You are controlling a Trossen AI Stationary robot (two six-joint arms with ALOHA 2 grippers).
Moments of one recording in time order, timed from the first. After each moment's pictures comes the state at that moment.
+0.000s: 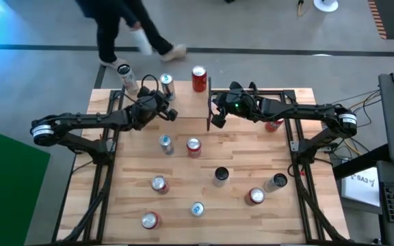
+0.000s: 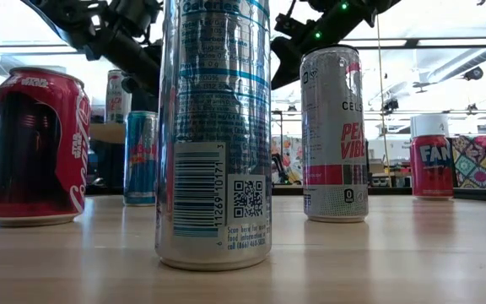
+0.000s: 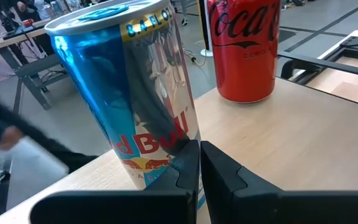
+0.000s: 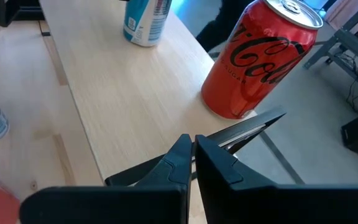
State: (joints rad) left arm 0.37 1.25 0.69 0.22 -0.62 -0.01; right arm -0.28 1.49 1.16 -0.20 0.34 -0.11
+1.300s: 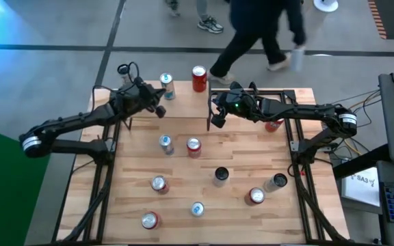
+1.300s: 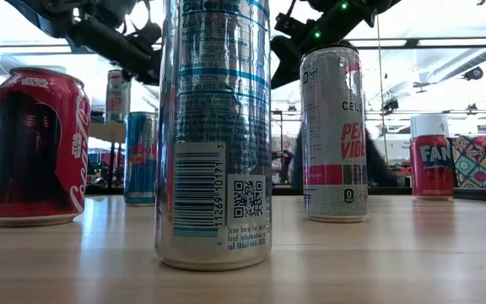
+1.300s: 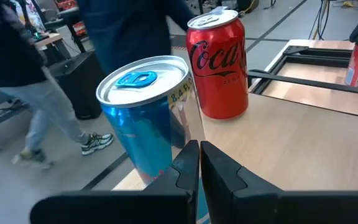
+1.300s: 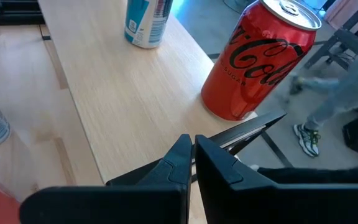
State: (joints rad) left arm 0.55 1.07 0.69 0.12 -0.22 0.18; right arm -0.28 1.49 1.16 -0.19 0.34 -0.10
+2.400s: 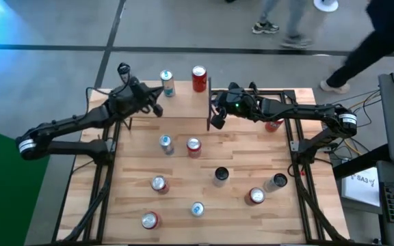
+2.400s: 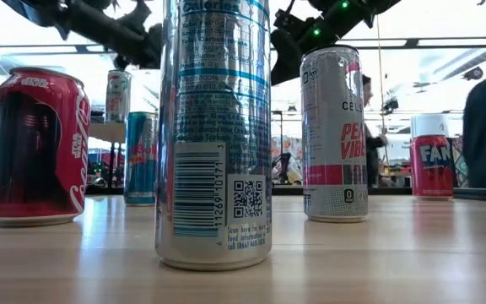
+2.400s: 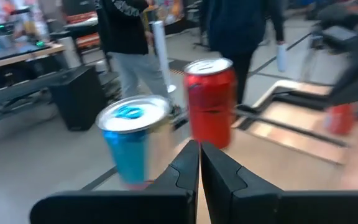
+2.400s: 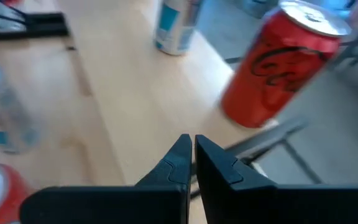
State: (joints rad) left arm 0.48 0.96 0.69 0.12 -0.25 0.08; right arm -0.28 1.49 1.16 -0.17 0.26 -0.08
